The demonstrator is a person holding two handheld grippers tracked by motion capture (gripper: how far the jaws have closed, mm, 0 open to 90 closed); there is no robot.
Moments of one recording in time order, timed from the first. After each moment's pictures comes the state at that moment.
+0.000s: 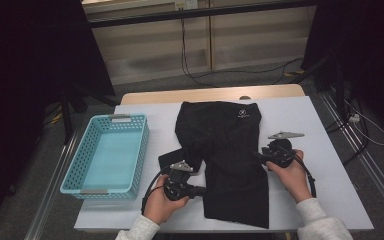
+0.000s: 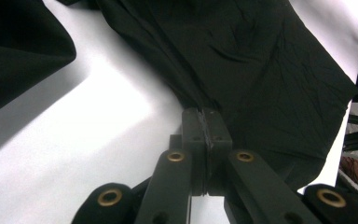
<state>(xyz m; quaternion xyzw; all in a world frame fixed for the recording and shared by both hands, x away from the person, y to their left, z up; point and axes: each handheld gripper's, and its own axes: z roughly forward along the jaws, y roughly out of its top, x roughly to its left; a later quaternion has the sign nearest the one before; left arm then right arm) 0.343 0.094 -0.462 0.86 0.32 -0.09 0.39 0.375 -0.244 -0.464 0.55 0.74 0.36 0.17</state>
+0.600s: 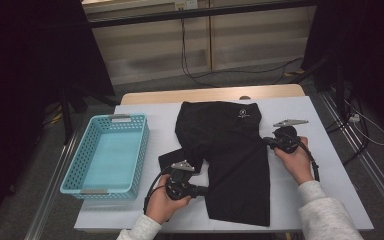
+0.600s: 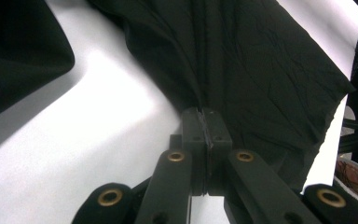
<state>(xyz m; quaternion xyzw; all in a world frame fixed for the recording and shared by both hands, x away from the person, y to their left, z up) 0.343 0.089 -0.465 0.86 0.32 -0.09 0.39 0.408 -0.272 -0.458 0.54 0.74 0.35 0.20</state>
